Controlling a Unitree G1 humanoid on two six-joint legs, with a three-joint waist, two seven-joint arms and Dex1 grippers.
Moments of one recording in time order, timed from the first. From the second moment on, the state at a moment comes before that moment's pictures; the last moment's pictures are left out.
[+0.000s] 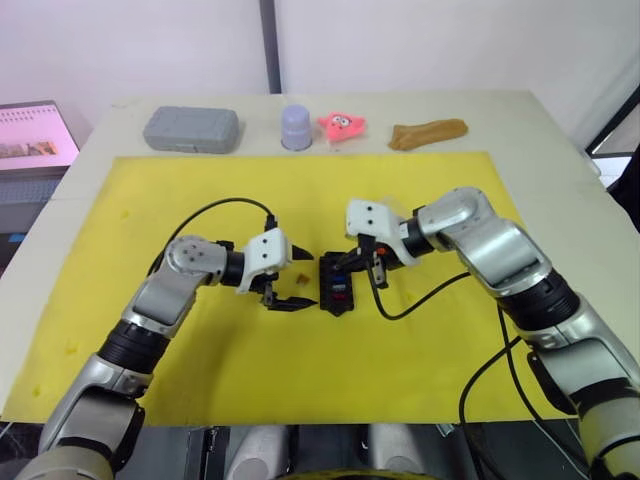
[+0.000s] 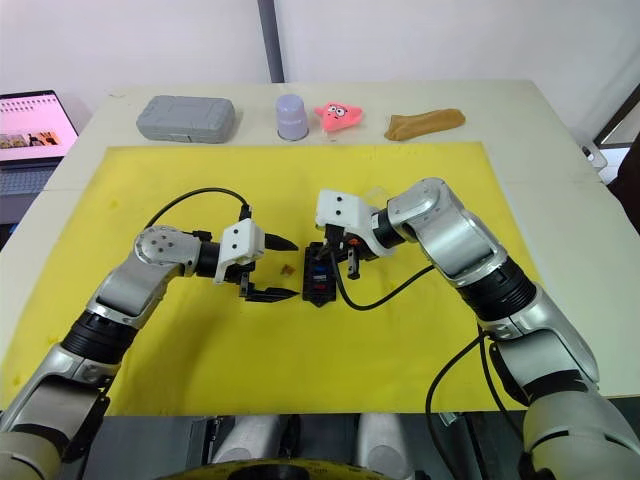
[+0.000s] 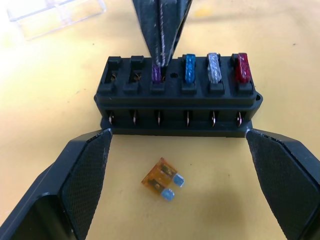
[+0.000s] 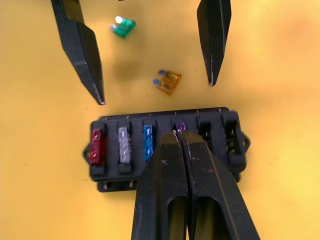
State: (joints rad) left arm -0.52 0.59 -0.28 0.02 -0.20 0.23 -1.19; right arm -0.85 -0.64 0.44 -0.12 0.17 0.85 1.24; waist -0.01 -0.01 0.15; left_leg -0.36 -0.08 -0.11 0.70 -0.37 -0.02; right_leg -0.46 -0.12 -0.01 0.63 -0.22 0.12
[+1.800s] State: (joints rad) left arm -0.42 0.86 0.01 0.01 -0.76 1.15 -1.28; right arm -0.76 -0.84 0.28 -0.41 0.35 0.75 1.24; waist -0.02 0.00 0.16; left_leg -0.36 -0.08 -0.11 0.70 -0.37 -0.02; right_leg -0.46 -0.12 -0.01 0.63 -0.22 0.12
